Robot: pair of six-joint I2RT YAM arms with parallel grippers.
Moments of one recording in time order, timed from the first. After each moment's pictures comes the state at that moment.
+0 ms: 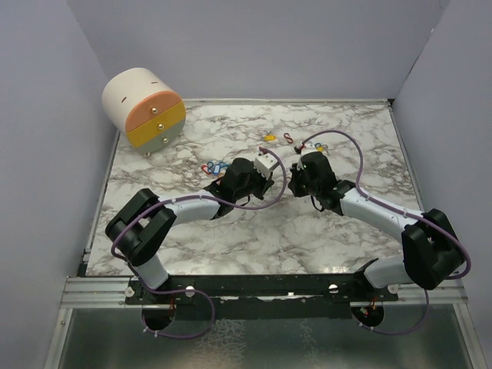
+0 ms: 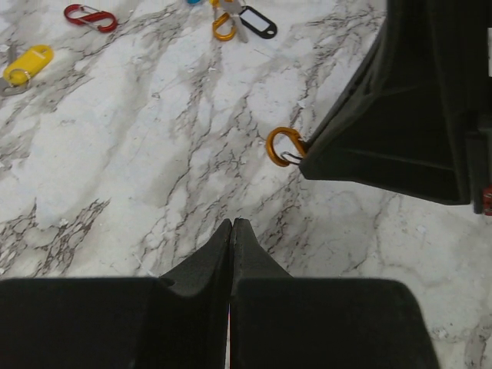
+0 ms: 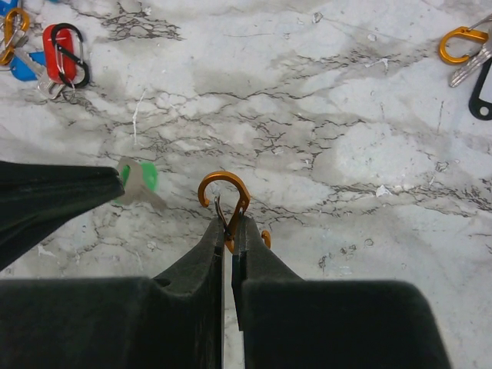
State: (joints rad) left arm -0.77 1.67 0.86 0.43 0.11 -0.03; right arm 0.58 1.40 0.79 -0.08 0.12 0.26
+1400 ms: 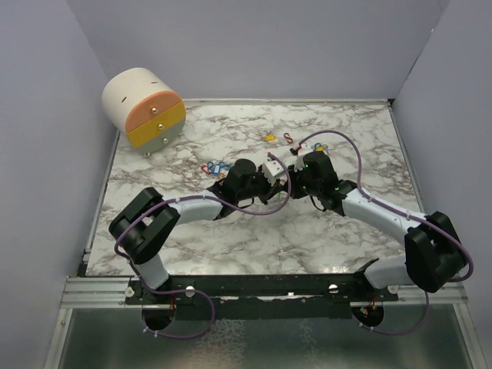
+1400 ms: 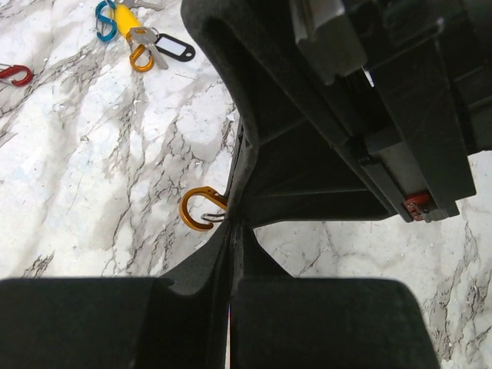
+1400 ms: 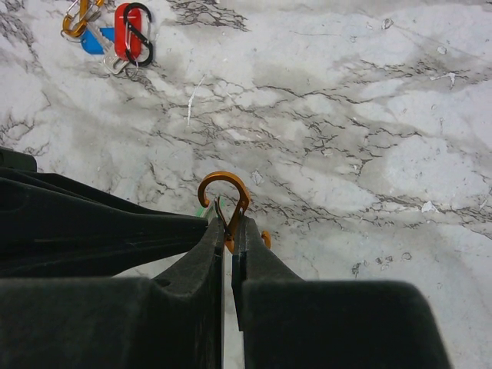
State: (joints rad) left arm -0.79 1.69 0.86 0.49 0.33 0.05; right arm 0.58 1.38 0.79 -0.07 -0.05 0.22
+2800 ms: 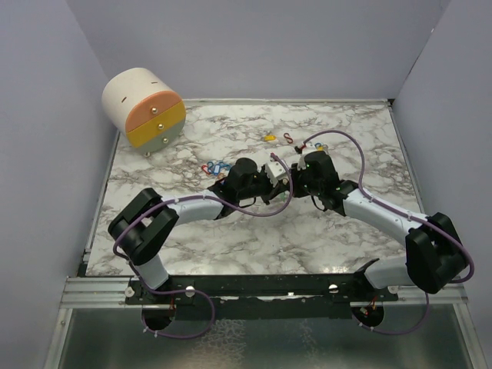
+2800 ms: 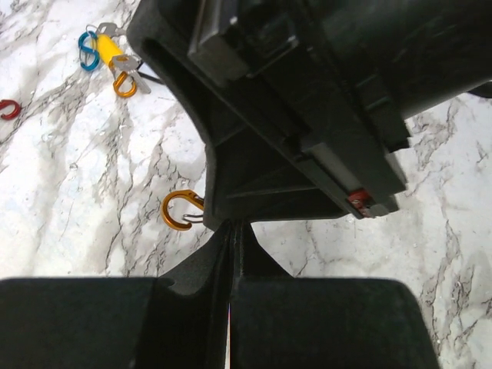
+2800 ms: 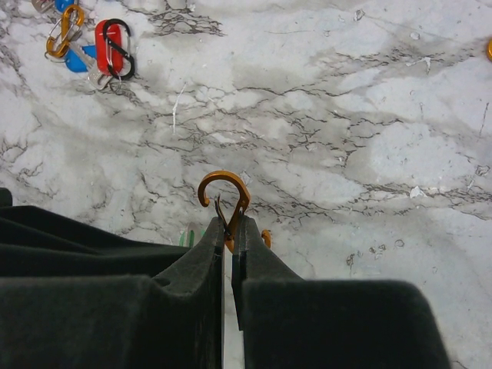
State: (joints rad) left arm -0.80 1.69 0.88 0.49 0.37 0.08; right arm 0.57 1.36 0.79 -0.08 0.00 0.28
